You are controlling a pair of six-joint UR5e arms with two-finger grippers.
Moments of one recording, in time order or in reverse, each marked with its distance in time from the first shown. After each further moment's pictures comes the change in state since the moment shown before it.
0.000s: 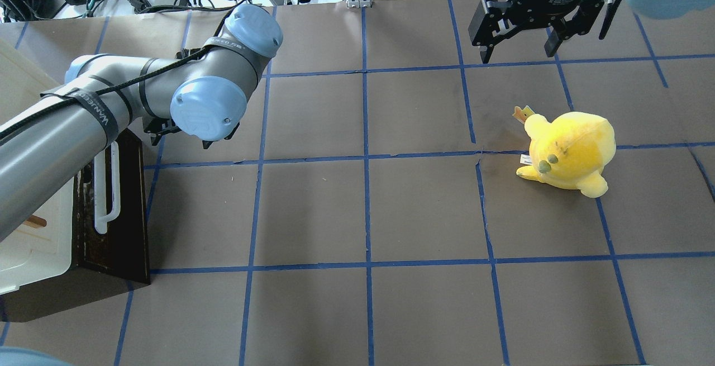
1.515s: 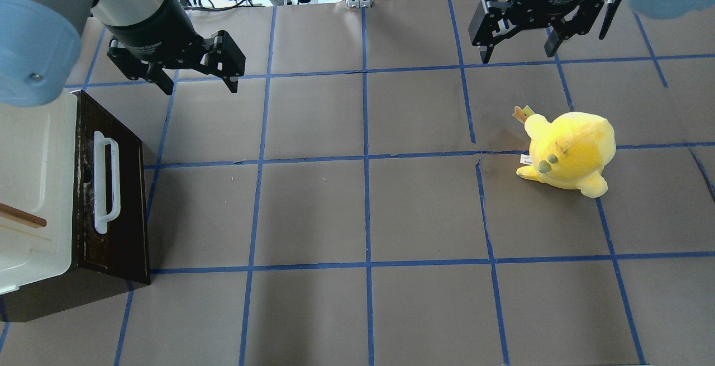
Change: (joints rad) left arm 0.074 0.278 0.221 -0.013 -0.793 0.302; right arm 0.000 0.000 0.000 0.000 0.000 0.000
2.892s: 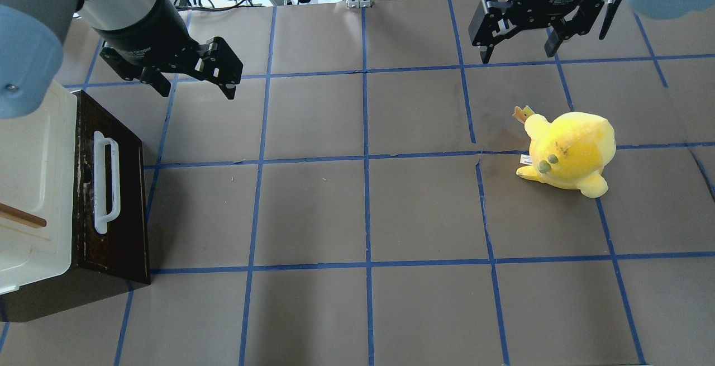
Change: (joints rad) left arm 0.003 0.102 0.000 -0.106 -0.008 0.285; right arm 0.000 0.000 0.000 0.000 0.000 0.000
